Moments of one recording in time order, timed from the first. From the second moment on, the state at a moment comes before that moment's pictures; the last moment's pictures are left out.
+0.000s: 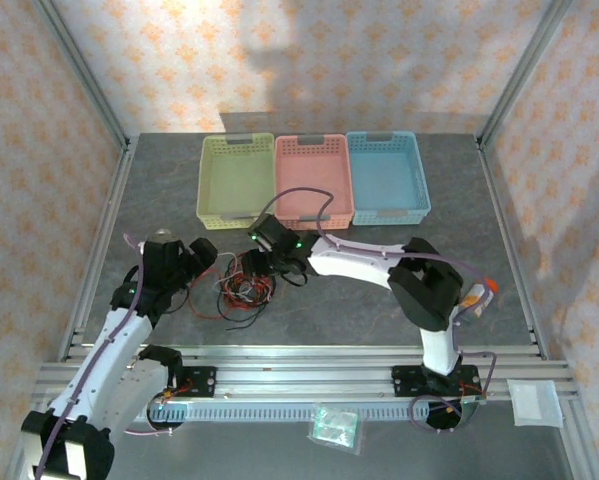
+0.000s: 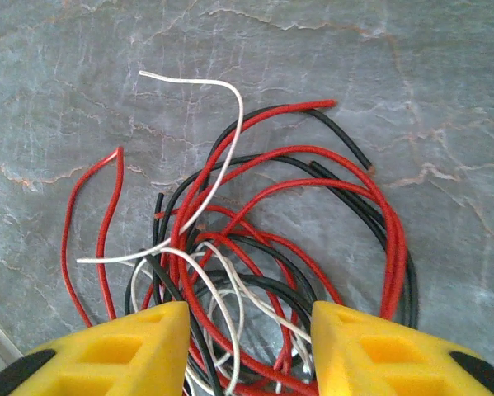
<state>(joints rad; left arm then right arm) -0.10 0.78 0.54 -0.53 0.02 -0.89 0.99 1.94 1.40 -0.39 -0.10 0.67</state>
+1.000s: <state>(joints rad) -0.07 0.93 0.40 -0.33 0.27 -0.90 0.99 2.13 1.65 -0.66 -0.06 0.64</state>
